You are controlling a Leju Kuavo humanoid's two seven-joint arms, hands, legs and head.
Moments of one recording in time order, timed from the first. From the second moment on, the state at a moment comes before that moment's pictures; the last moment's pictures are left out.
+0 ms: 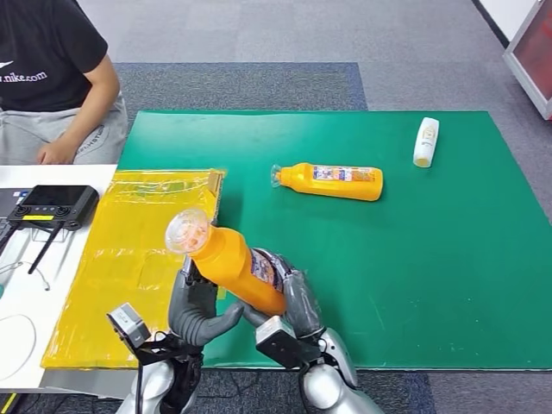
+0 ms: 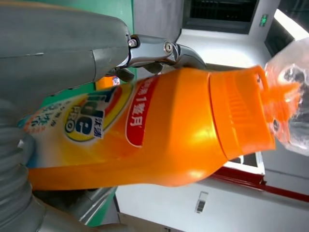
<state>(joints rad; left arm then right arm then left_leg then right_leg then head) 0.02 -0.16 -0.51 -1.47 0.15 -0.13 -0.60 -0.15 0.15 0.63 -1.22 0.64 -0.38 -0.43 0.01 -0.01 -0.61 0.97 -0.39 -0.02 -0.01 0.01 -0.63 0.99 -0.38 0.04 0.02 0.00</state>
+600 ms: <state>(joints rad) 0.02 -0.15 -0.51 -1.47 0.21 -0.17 -0.57 -0.16 0.13 0.67 -1.23 0.72 -0.41 -0.42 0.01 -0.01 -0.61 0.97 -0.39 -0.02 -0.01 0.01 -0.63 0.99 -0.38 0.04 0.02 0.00</state>
